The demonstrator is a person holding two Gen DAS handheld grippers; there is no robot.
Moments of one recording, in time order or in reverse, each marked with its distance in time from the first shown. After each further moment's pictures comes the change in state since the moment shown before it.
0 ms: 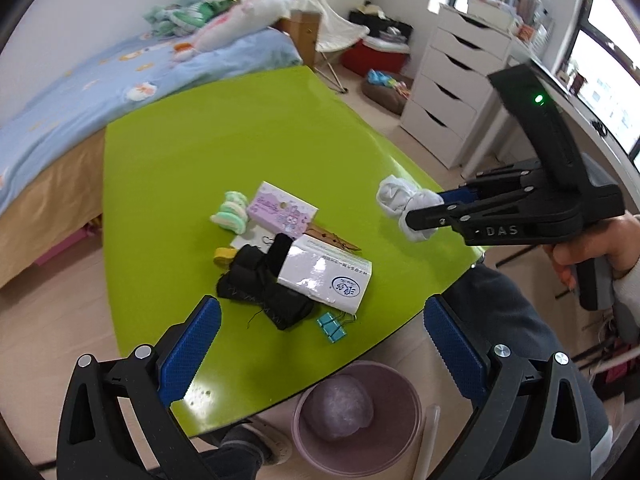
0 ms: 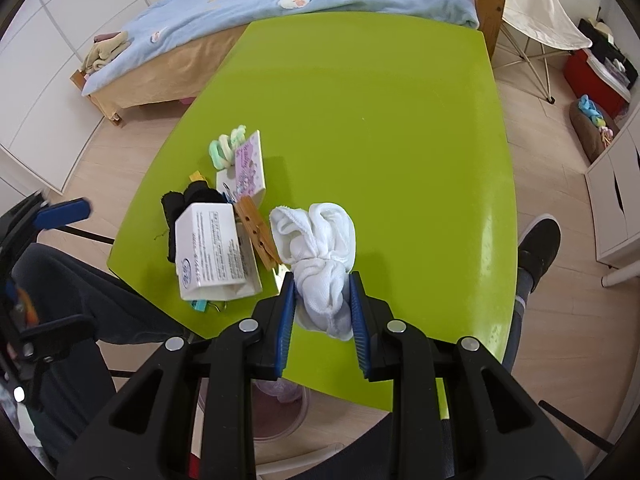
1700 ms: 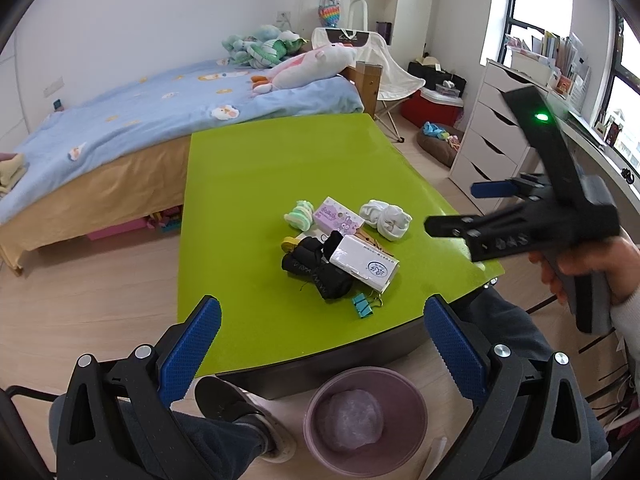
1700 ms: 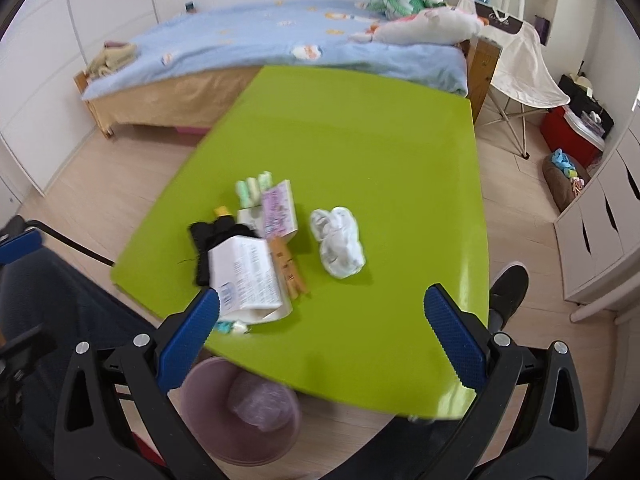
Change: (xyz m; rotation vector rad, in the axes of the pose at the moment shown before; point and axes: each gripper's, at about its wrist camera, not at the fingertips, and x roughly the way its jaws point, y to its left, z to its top) left arm -0.079 -0.010 -0.056 -0.161 -0.198 0.208; right arm -0.035 0.042 -0.001 -0.090 -0.168 -0.124
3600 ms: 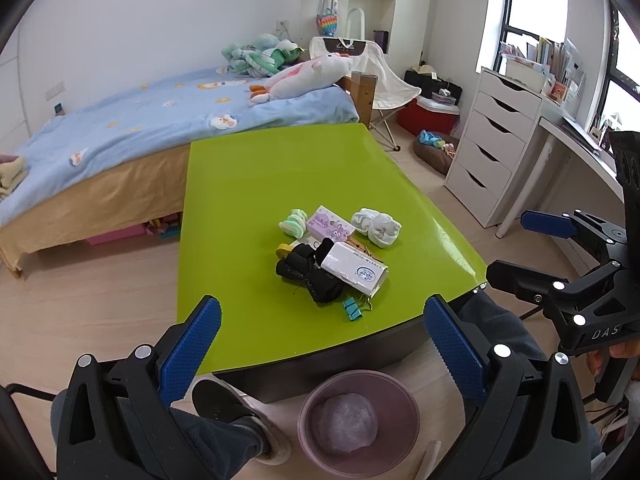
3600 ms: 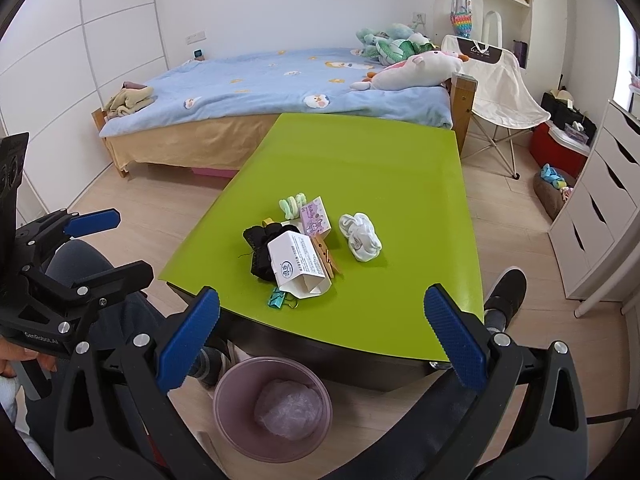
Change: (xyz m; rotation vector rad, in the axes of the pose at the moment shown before) left arm -0.012 -0.010 -0.001 0.000 -0.030 -0.010; right arm -0.092 0.031 -0.063 0.048 -0.205 0.022
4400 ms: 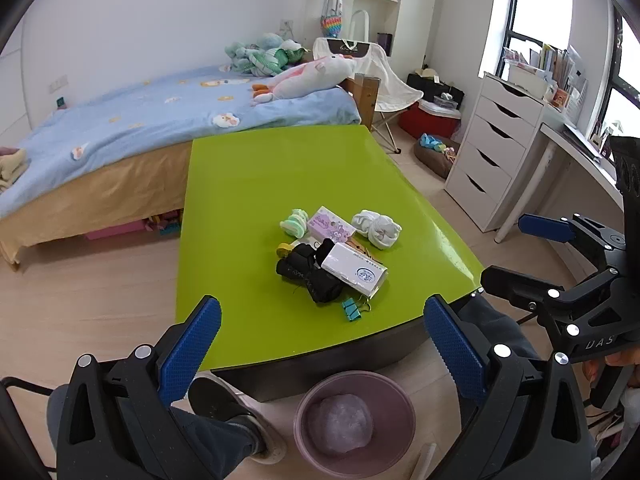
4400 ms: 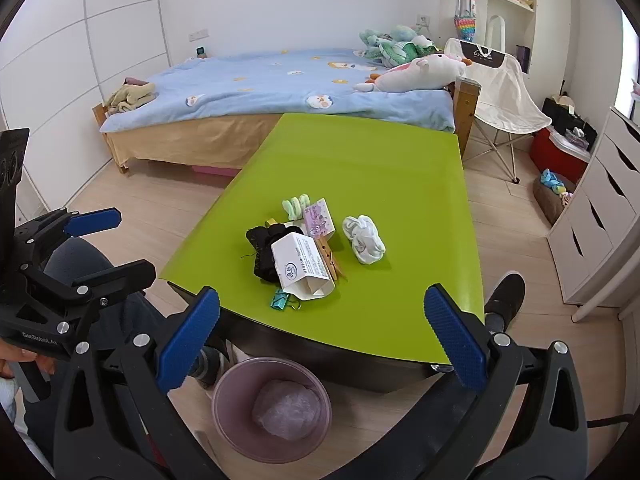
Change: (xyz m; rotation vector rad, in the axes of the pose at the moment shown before) left arm -0.002 0.006 -0.001 -0.025 -0.003 -0.008; right arm 0.000 0.007 0.001 -0.018 -0.003 -0.010
